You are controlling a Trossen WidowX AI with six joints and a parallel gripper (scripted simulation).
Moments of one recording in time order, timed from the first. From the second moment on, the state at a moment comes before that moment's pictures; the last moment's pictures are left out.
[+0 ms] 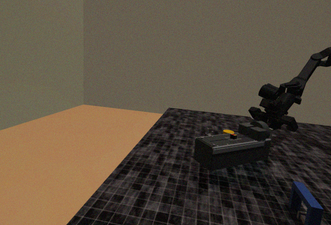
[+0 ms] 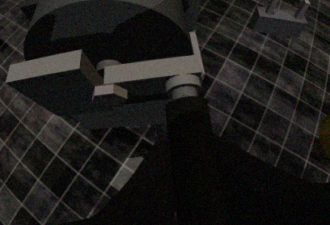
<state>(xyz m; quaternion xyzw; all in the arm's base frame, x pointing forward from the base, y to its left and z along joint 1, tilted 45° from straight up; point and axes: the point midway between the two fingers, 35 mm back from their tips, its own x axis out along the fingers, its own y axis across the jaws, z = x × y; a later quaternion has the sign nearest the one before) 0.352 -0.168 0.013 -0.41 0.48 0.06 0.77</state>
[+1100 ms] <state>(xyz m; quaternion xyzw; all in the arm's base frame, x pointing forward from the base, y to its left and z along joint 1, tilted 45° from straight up) 0.351 -0.164 0.017 -0.40 0.49 0.06 0.77</state>
